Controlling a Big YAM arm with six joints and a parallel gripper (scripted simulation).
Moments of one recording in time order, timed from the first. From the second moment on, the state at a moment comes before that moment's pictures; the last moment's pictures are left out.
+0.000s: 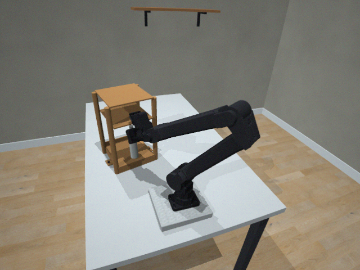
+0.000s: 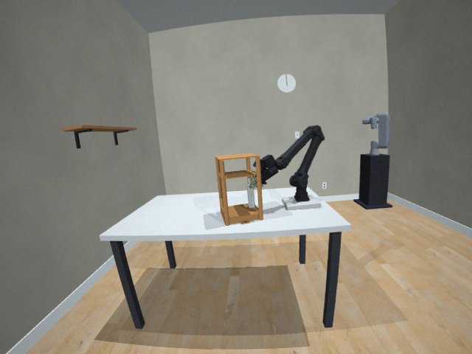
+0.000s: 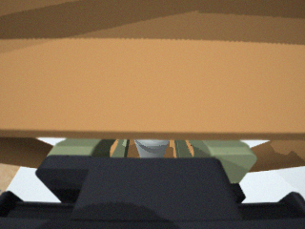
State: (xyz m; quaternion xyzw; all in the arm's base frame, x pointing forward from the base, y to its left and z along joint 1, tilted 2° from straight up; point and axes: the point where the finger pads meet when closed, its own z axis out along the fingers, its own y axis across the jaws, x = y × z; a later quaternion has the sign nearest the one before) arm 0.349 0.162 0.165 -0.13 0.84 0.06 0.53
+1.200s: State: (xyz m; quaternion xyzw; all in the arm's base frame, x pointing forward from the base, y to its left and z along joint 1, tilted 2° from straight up) arm 0.353 0.164 0.166 -0.12 0.83 0.06 0.54
